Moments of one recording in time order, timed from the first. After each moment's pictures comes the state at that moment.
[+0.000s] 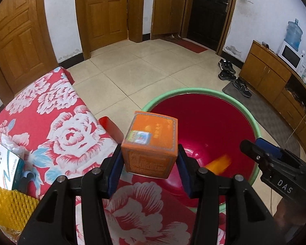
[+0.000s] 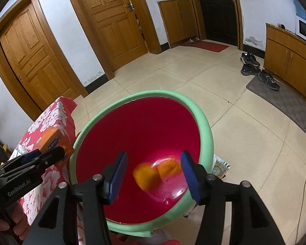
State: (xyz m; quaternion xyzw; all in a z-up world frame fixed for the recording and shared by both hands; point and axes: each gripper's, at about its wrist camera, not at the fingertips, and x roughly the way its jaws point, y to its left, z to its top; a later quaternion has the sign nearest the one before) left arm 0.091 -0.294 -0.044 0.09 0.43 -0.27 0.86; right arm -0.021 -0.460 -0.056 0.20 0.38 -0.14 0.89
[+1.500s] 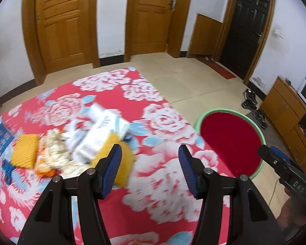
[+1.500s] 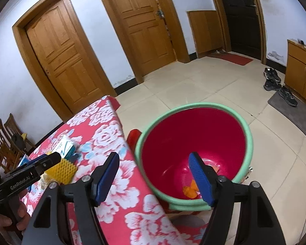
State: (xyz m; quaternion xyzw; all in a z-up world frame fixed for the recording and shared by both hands) left arm 0.055 -0.134 0.017 0.01 0.40 -0.15 0.90; right arm -0.037 -0.360 0.013 0.18 0.35 -0.05 0.92
